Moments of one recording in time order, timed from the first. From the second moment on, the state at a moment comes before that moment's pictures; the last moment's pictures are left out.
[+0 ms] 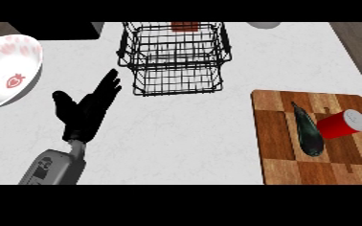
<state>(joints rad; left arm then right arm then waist) -0.20 0.32 -0.26 -1.44 0.34 0.14 0.16 0.31 -0.76 -0.49 -1.45 -0.02 0.18 -0.64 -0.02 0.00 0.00</state>
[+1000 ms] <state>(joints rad) -0.20 0.27 -0.23 -1.44 0.29 0.10 0.18 0.42 -0.59 -0.24 -2.07 0.45 0.09 0.15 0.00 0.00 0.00</state>
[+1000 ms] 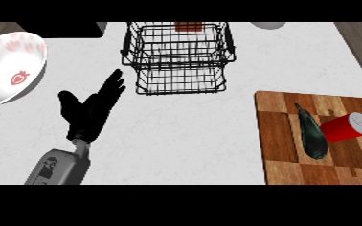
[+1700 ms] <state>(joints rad) -0.19 0.22 -0.17 -1.45 0.24 0.05 0.19 0.35 -0.44 -0.22 -1.91 0.67 0.10 0.10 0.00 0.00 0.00</state>
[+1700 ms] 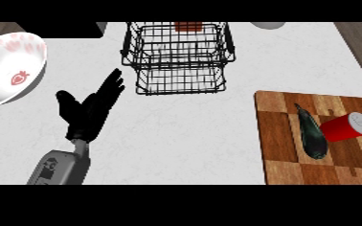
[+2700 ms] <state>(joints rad) -0.16 0.16 -0.08 -1.50 0.17 -0.02 0.24 0.17 -0.35 -0.34 -1.60 0.75 0.04 -0.08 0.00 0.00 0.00</state>
